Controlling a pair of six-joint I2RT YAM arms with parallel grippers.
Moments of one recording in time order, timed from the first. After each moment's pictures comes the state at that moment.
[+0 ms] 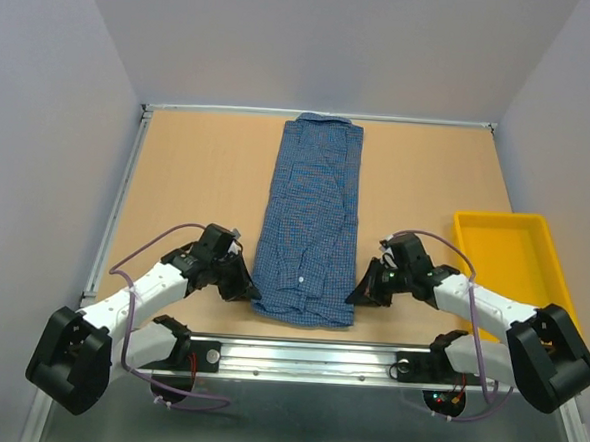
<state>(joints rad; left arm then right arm) -0.50 1.01 0.44 -0.49 0.35 -0.90 0.51 1.17 0.40 -0.19 -0.55 0.93</state>
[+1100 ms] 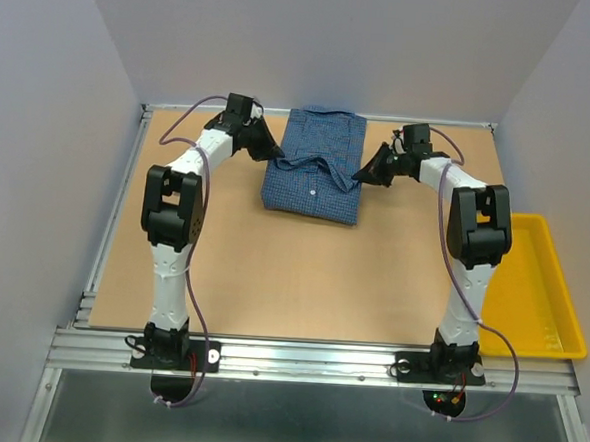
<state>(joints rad) -0.23 2.14 1.78 -0.43 0.39 -0.72 0.14 2.09 1.55 -0.30 -0.63 0.73</state>
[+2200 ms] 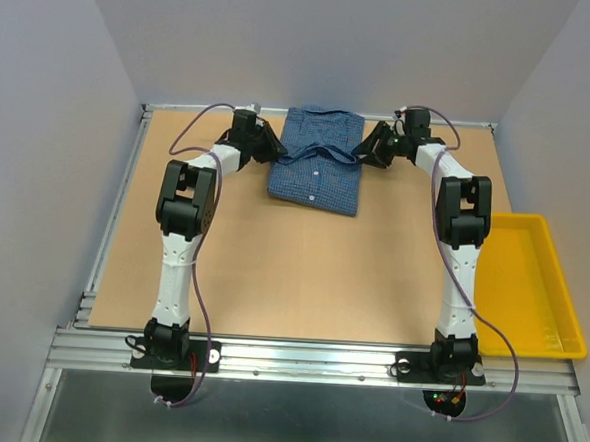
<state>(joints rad) -0.23 2.37 1.77 -0.01 0.31 -0.69 0.09 2.44 2.00 -0.31 -0.64 0.66</state>
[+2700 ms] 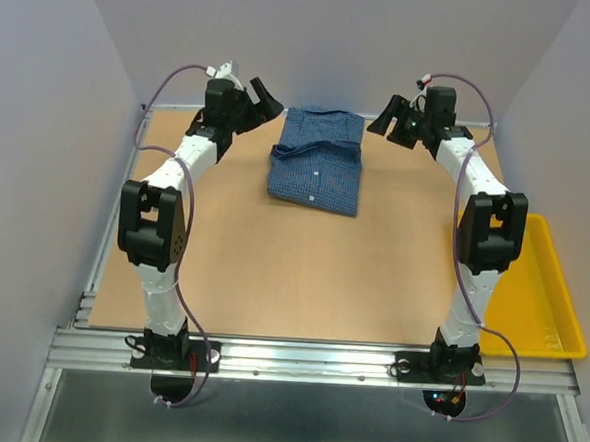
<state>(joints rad) -0.22 1.98 1.62 0.02 0.22 -0.67 0.10 2.10 1.83 -0.31 -0.43 0.47</state>
